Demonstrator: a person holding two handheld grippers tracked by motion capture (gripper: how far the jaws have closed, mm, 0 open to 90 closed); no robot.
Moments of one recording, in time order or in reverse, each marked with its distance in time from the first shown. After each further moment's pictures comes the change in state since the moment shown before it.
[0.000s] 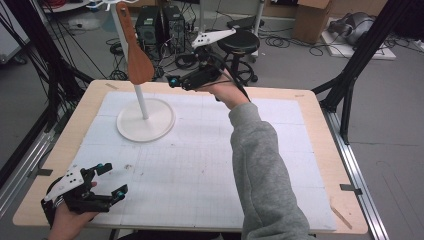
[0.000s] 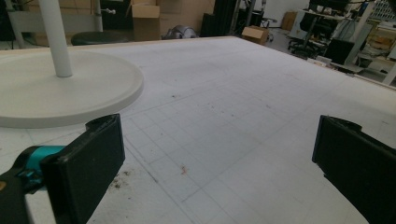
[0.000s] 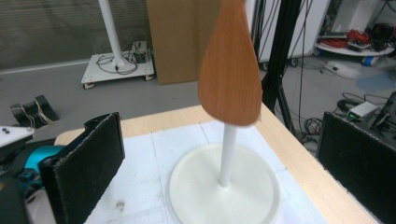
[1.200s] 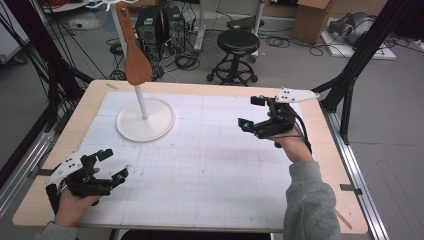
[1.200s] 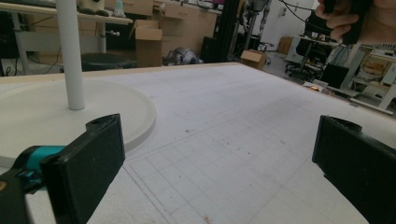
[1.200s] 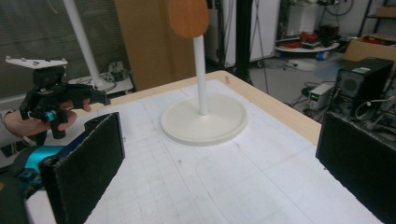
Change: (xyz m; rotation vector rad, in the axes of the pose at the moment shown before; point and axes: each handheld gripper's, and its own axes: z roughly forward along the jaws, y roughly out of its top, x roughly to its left) left arm 0.025 0.016 0.016 -0.099 -0.001 -0.029; right arm 0.018 -0.147 -0.154 -0.121 -0.140 0.111
